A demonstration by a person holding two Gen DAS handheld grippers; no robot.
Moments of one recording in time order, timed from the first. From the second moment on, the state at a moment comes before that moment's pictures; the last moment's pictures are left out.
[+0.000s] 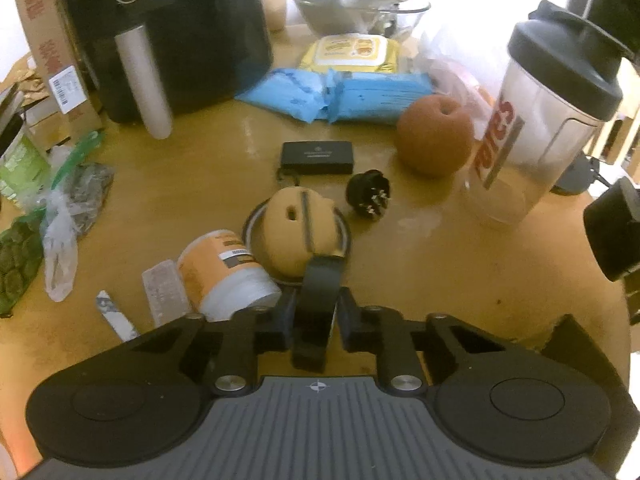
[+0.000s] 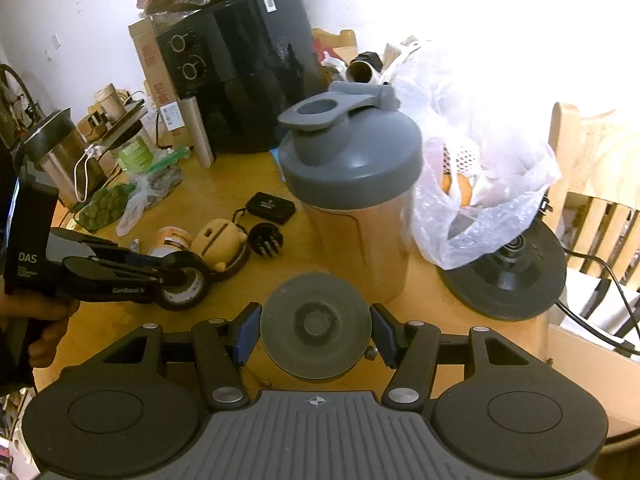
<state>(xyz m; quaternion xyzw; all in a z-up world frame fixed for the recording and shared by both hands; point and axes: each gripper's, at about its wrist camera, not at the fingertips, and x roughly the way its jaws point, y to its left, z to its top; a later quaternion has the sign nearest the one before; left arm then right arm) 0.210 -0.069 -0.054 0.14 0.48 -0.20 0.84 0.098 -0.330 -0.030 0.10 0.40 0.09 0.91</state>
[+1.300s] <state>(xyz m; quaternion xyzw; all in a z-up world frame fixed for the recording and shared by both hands) 0.116 -0.027 0.047 0.01 0.41 -0.10 0.91 0.115 -0.267 0.028 0.04 0.35 0.27 0.89</state>
